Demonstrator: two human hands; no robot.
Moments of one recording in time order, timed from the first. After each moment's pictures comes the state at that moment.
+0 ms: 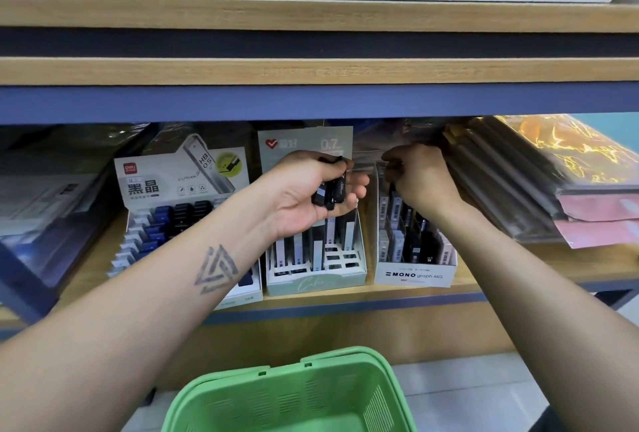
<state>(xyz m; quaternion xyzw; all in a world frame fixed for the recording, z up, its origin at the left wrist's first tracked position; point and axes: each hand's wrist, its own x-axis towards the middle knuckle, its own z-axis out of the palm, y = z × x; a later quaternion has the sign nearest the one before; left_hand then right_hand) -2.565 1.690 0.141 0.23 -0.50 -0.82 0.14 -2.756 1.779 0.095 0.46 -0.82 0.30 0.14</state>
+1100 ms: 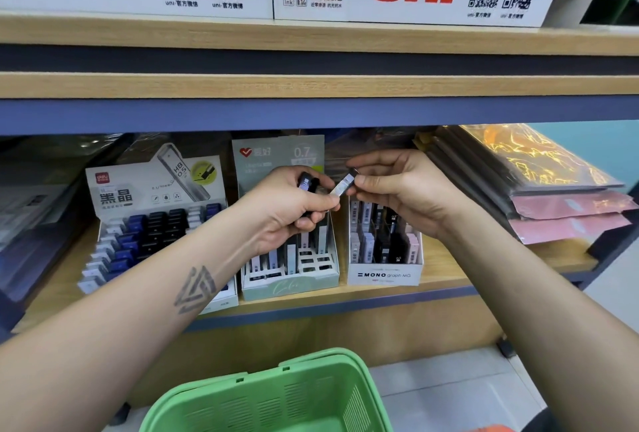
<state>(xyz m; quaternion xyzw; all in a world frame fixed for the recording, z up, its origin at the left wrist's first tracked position) -2.567 1.704 0.129 0.23 -0.63 -0.72 0.16 -2.735 1.829 0.123 0.41 -0.54 0.64 -0.34</state>
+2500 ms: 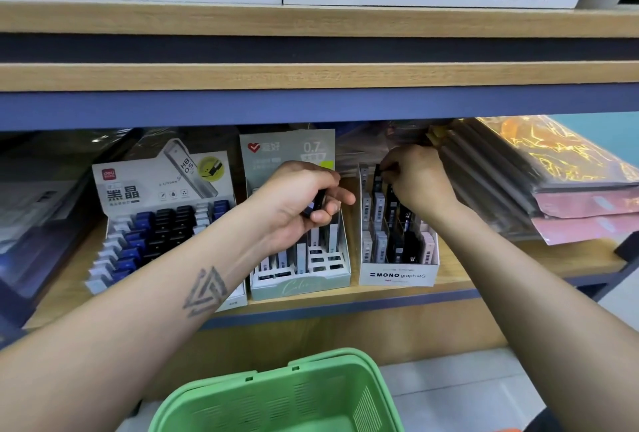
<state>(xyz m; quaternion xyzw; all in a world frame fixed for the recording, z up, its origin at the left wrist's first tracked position) -2.574 1.706 0.133 0.26 -0.58 -0.75 0.18 -2.765 1.798 0.101 0.46 -0.83 0.27 0.16</state>
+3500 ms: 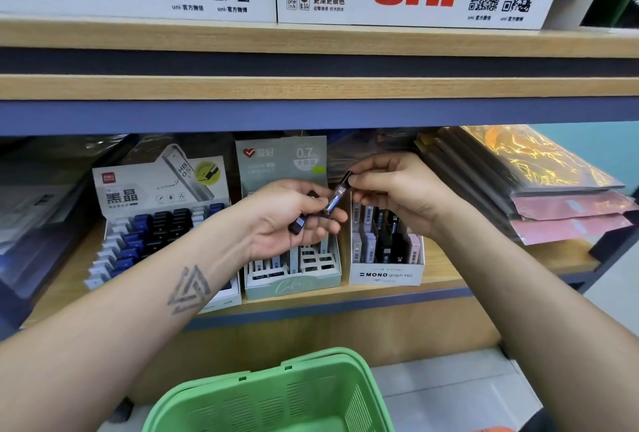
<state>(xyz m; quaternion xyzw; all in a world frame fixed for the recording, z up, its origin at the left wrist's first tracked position) -2.557 1.706 0.130 0.22 -0.57 -0.79 0.07 -2.728 1.821 0.124 0.39 -0.61 0.62 -0.30</state>
